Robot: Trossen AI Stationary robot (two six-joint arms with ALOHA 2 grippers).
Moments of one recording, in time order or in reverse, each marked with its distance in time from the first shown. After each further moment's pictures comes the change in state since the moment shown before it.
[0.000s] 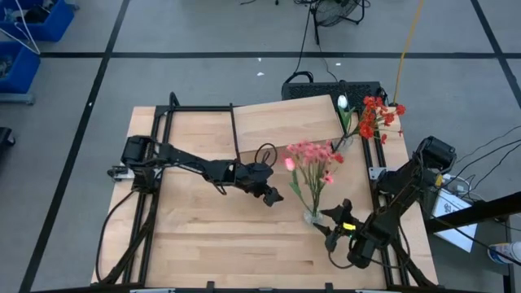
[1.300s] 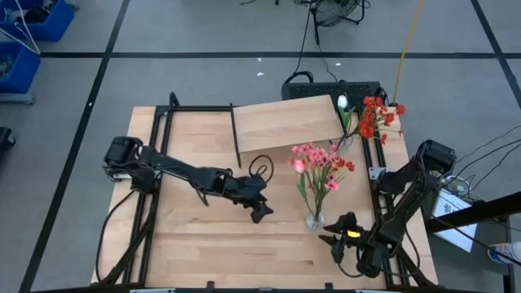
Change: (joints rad) left arm -0.128 -0.136 0.000 -0.198 -0.105 0.159; right arm 0.105 0.038 0.032 0.013 -0.118 0.264
